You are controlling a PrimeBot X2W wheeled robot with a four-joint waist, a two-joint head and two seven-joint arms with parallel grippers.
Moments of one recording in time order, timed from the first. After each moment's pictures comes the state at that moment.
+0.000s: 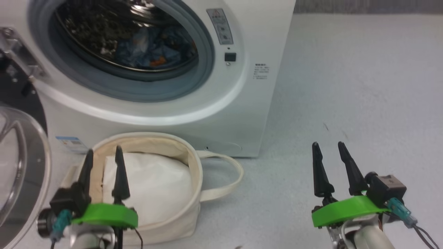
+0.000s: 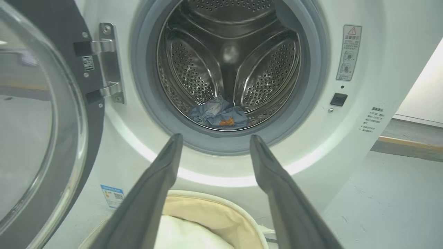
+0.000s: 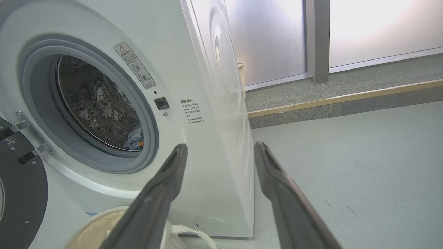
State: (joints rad) left arm -0.20 0.04 0.04 0.31 -0.17 0.06 -0.26; right arm -0.11 -0.05 0.19 0.15 0.31 0.13 -0.25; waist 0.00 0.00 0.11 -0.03
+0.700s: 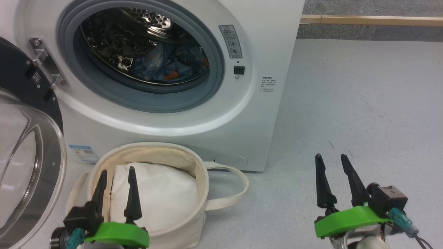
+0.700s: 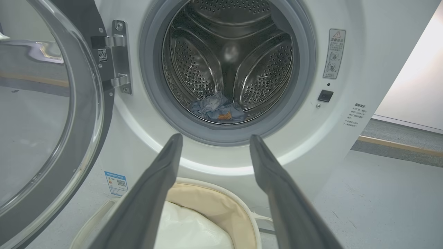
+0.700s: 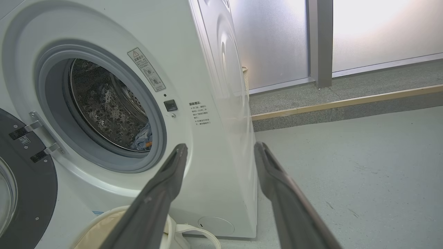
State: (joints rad) left arm -0.09 0.04 -0.04 0.26 -0.21 0.12 -0.26; right arm -0.05 -0.05 0.17 0.15 0.31 0.13 -0.25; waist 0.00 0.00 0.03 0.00
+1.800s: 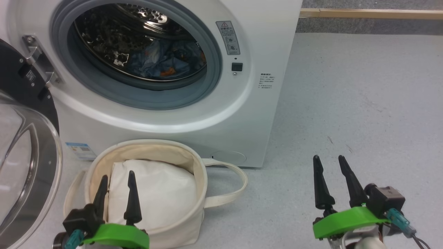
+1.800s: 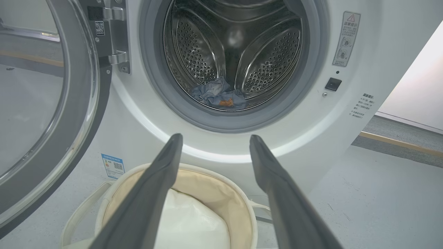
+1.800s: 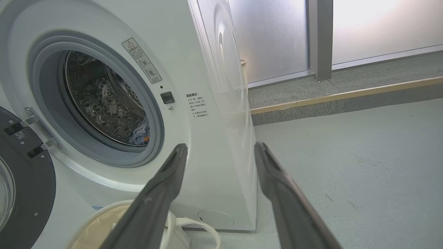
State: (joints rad) left arm -0.09 0.04 -0.05 0.29 -0.26 0.11 -0.26; right arm -0.05 -0.05 0.18 0.16 0.31 0.13 -0.25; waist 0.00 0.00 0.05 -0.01
